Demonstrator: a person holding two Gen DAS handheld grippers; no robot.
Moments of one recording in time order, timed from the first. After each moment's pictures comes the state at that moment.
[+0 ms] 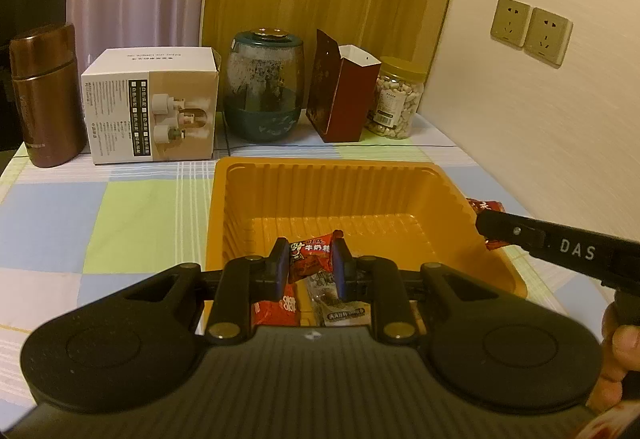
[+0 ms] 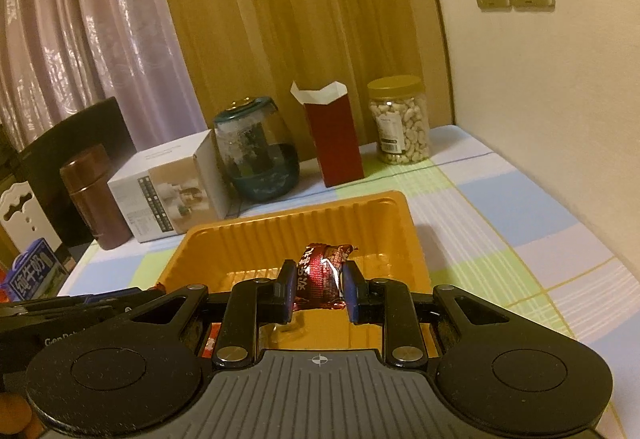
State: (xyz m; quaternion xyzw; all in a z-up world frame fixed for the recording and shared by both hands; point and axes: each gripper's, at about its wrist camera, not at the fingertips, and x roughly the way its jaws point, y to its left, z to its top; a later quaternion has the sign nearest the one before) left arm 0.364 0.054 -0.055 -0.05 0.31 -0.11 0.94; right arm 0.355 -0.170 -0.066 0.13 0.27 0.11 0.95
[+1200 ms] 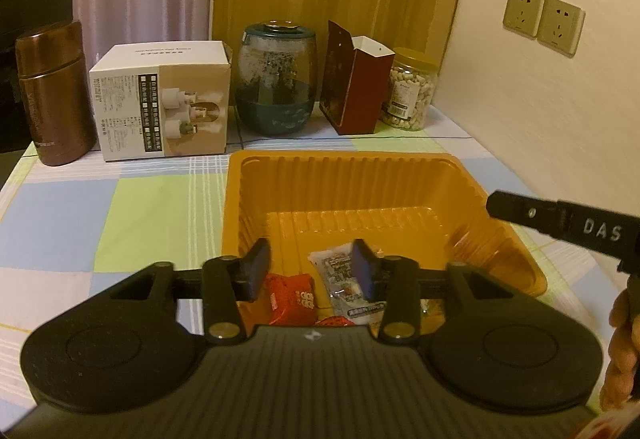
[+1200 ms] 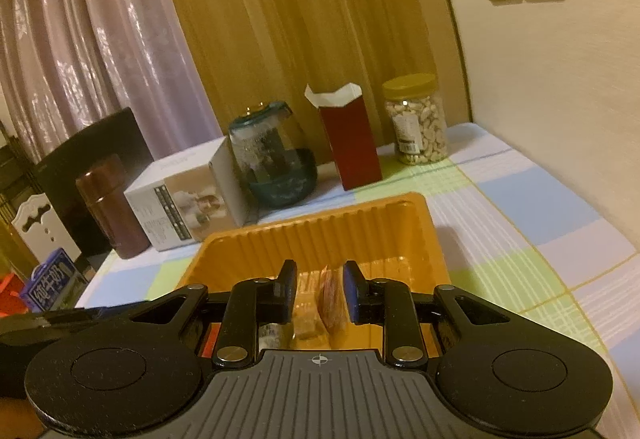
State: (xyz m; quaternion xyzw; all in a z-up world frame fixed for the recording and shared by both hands) left arm 0.367 0.057 -0.062 -0.03 0.32 -0.09 0.94; right arm 0.361 -0.169 -0.067 0.15 0.26 0.14 0.95
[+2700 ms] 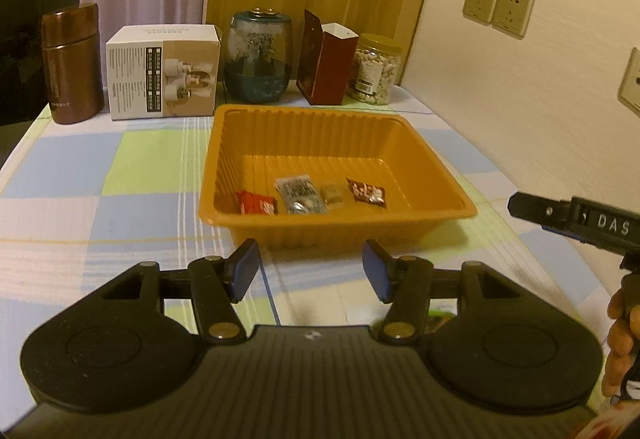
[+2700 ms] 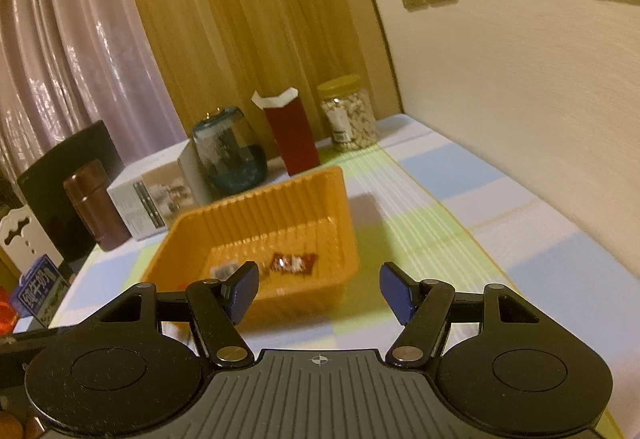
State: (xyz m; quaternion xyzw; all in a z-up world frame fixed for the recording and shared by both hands) left arm 0.264 0.044 -0.058 -0.05 0.33 -0.11 0.94; right arm 0.256 -0.222 -0.066 0.17 0.26 0.08 0.95
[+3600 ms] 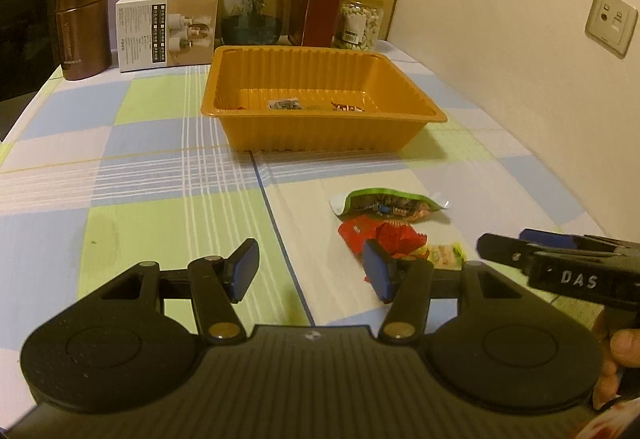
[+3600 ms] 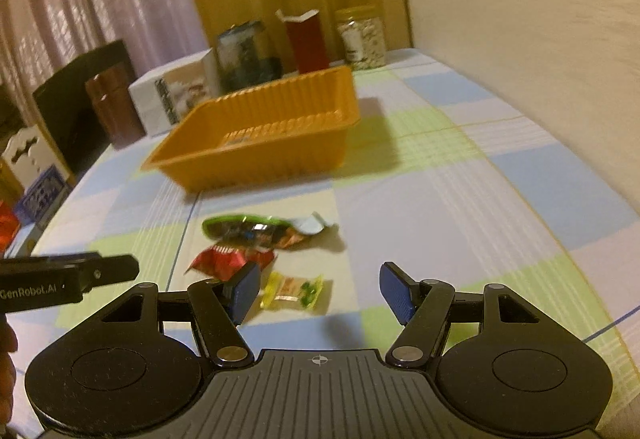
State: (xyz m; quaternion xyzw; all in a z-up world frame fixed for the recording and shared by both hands) left arm 0.186 0.039 -0.084 -0.03 0.37 -0.11 0.92; right arm 0.171 -0.204 -0.113 0.11 0.34 0.11 0.93
